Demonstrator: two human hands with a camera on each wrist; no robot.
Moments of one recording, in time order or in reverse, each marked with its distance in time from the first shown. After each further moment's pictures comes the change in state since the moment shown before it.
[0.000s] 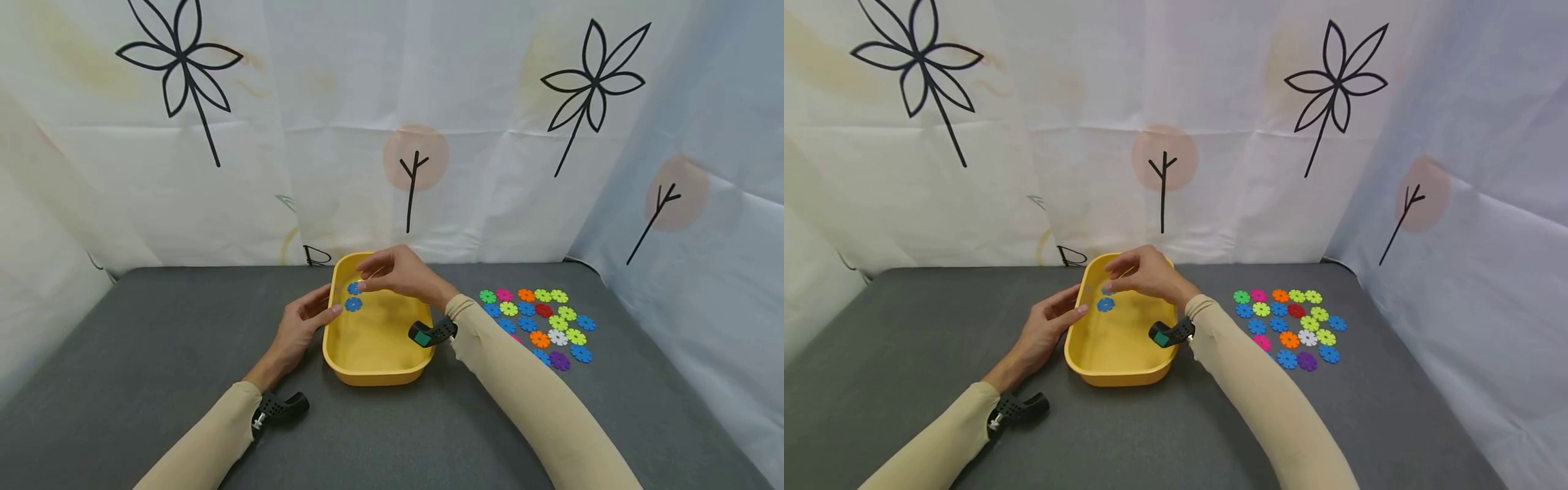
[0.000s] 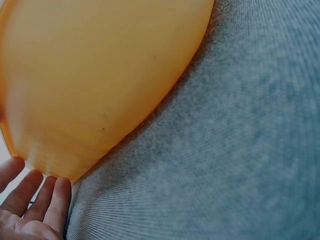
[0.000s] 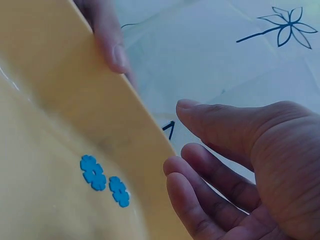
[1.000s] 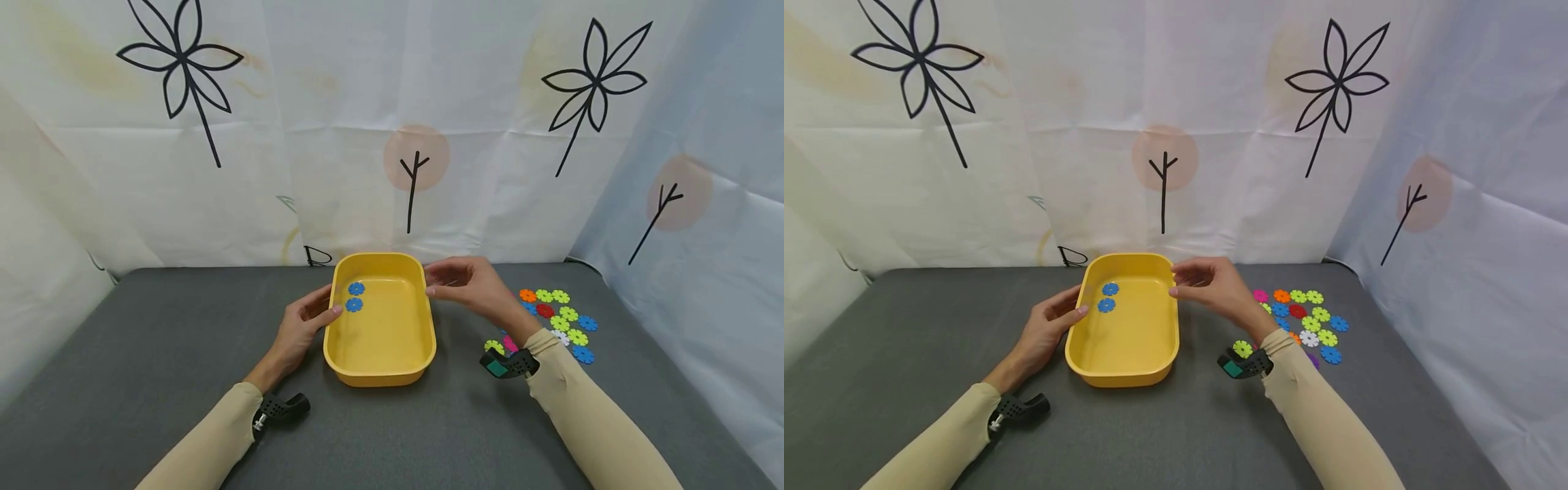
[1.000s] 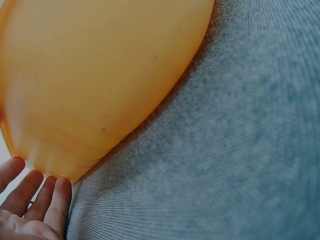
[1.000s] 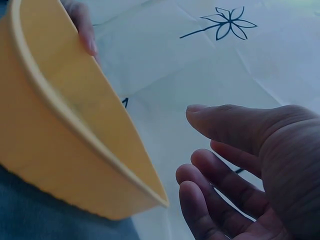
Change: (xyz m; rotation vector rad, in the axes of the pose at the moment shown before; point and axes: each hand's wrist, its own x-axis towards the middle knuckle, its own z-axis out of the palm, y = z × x) left_hand 0.000 -0.002 0.000 0.005 0.012 0.001; right_hand -0.091 0.021 -0.050 0.030 0.229 -0.006
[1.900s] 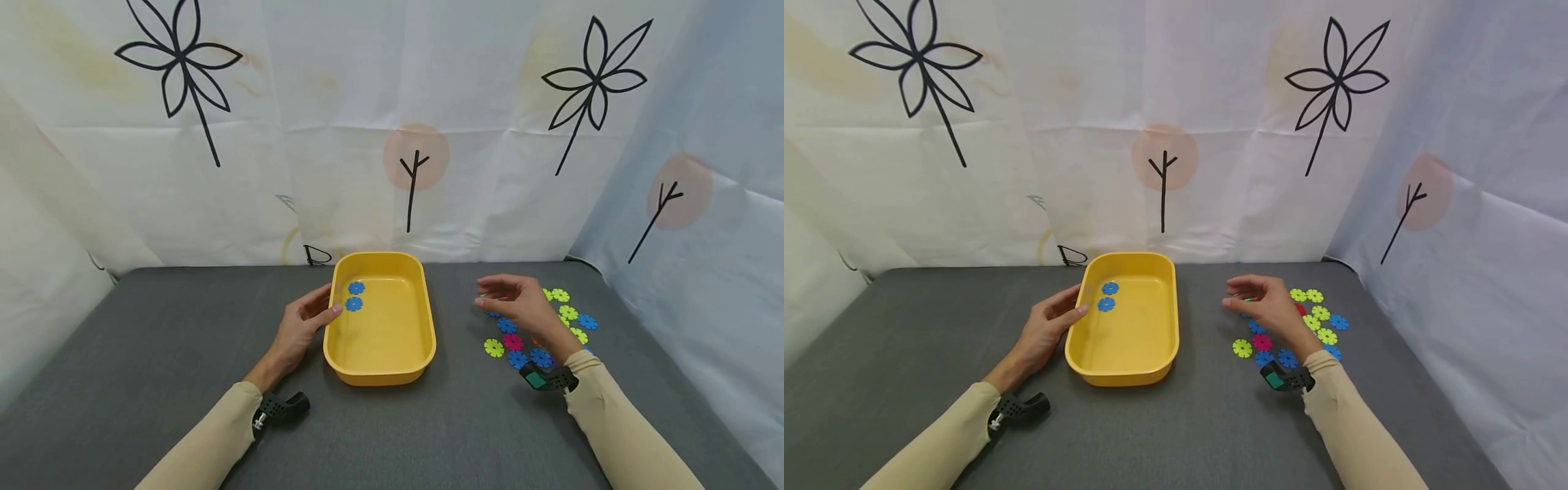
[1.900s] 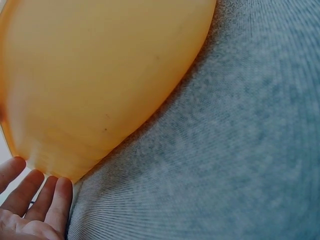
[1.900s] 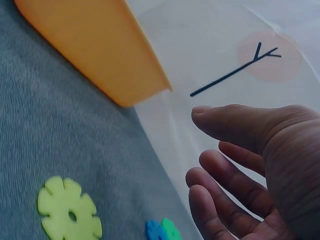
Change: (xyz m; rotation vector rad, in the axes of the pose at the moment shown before) left_hand -0.001 0.002 0.000 -0.002 -0.004 -0.001; right_hand -0.045 0.059 -0.044 -0.062 0.139 0.112
